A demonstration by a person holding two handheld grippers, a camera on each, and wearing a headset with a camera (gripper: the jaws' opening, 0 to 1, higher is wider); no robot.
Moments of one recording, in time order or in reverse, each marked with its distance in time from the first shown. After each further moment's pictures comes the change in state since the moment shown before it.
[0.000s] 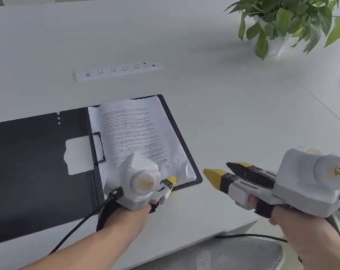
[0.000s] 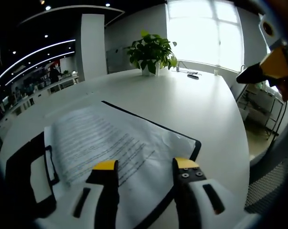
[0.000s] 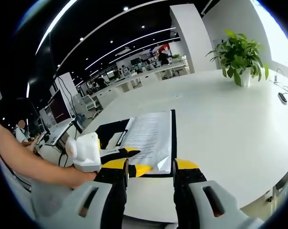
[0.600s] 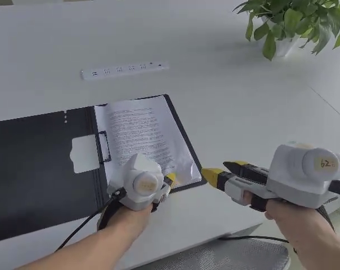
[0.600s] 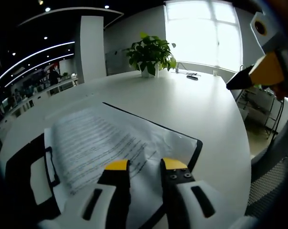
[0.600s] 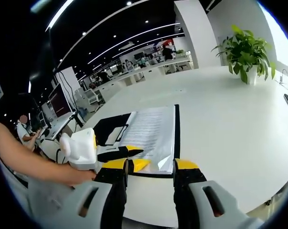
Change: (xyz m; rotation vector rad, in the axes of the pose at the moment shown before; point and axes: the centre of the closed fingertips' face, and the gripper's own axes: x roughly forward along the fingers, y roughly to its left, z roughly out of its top) left arm 0.002 0.003 0.001 0.010 -0.013 -0.004; right arm 0.025 0.000 -0.010 -0.030 0.066 0.028
